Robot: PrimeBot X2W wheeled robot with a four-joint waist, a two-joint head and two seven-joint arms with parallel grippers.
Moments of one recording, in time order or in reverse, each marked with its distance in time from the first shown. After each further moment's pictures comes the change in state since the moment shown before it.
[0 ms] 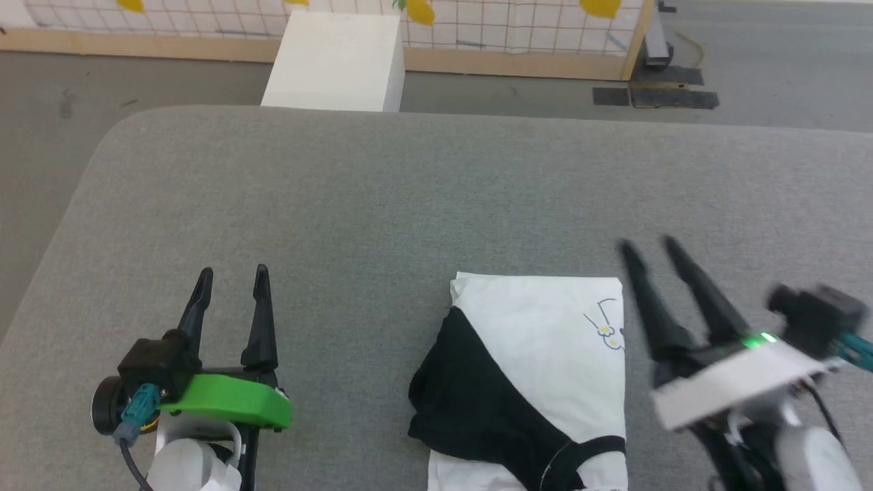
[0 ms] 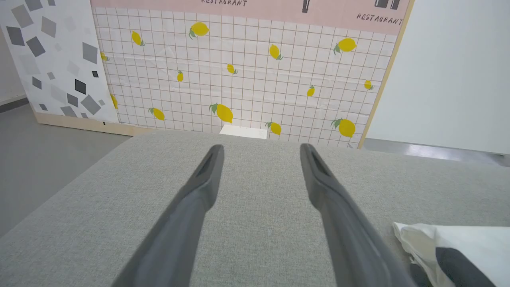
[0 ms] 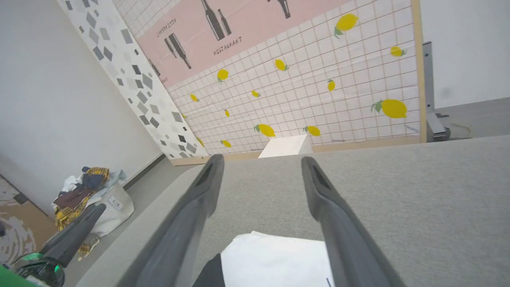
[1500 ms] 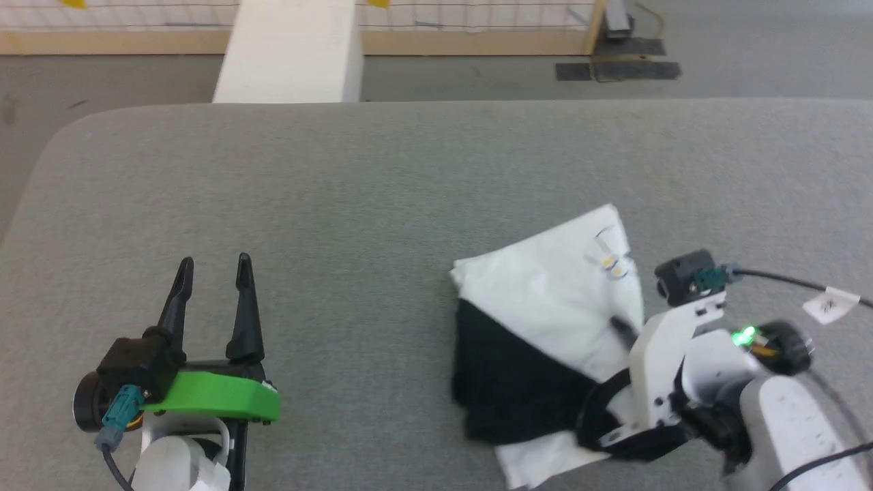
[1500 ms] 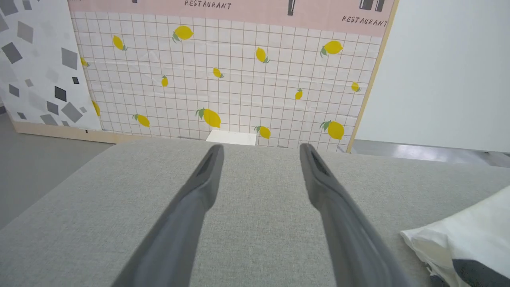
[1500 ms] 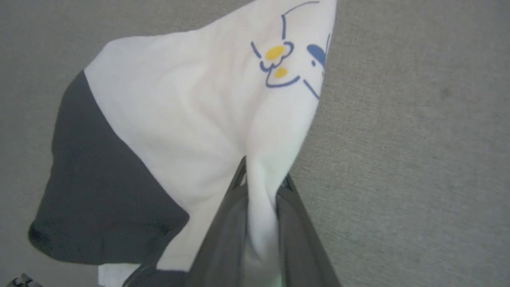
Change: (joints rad) left arm 0.006 -0.007 0.033 -0.055 0.009 -0.001 -0.003; right arm -0.140 -0.059 0.020 0.255 -0.277 0.000 0.591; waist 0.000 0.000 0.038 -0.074
